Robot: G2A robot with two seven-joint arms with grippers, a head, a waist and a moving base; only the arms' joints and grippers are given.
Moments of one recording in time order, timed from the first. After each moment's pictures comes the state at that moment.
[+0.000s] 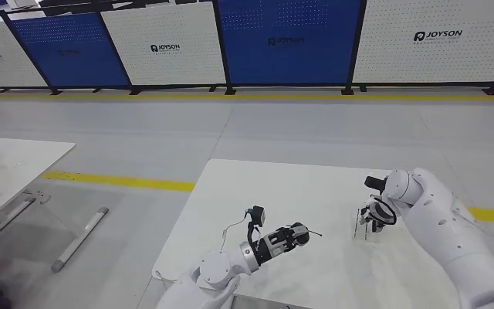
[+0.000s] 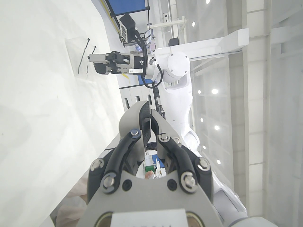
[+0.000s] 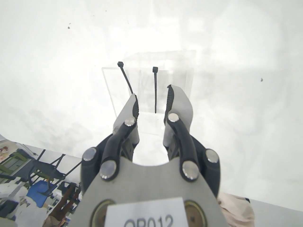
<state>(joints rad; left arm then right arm) 1.45 -1.22 -1.07 -1.65 -0.35 -0.16 -0.47 -0.45 -1.29 0.66 -0.62 -0.49 0.30 1.28</state>
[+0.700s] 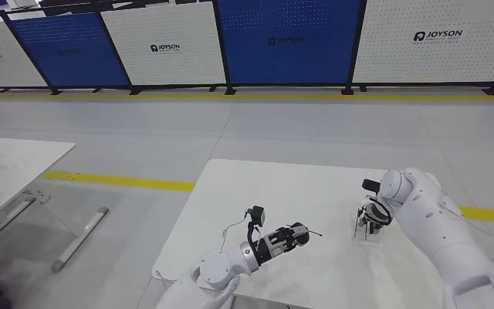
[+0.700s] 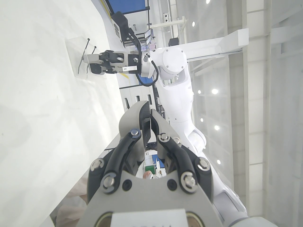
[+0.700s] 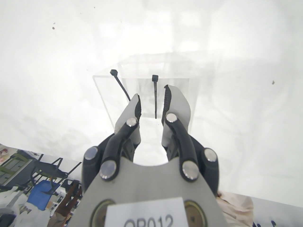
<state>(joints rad) 1.45 -1.22 -1.07 -1.65 -0.35 -0.16 -0.47 -0.39 -1.39 0.62 -0.41 -0.48 0.25 1.26</state>
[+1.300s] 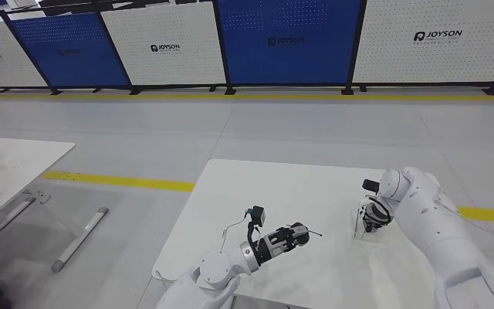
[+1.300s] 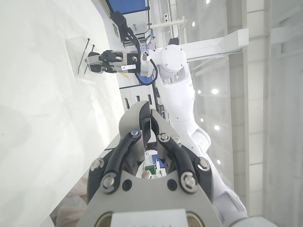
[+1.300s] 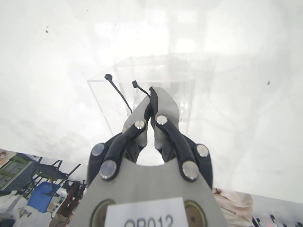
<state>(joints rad) 1.45 -1.22 -1.07 -1.65 -0.35 -0.16 -0.47 -0.35 -1.44 0.61 -0.30 -0.49 0.21 1.24</state>
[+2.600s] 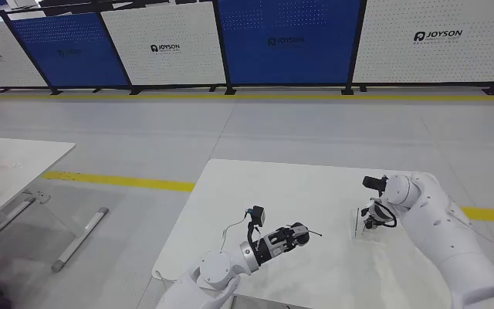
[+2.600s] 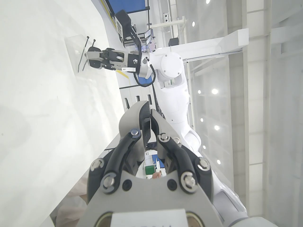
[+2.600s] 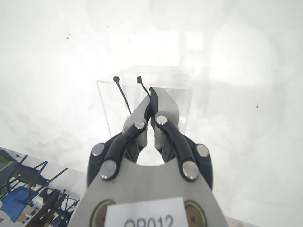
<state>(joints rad) 1.45 -1.22 -1.07 -1.65 -0.35 -0.16 -0.47 -0.48 -1.31 0.74 -0.58 -0.57 0.17 1.20</state>
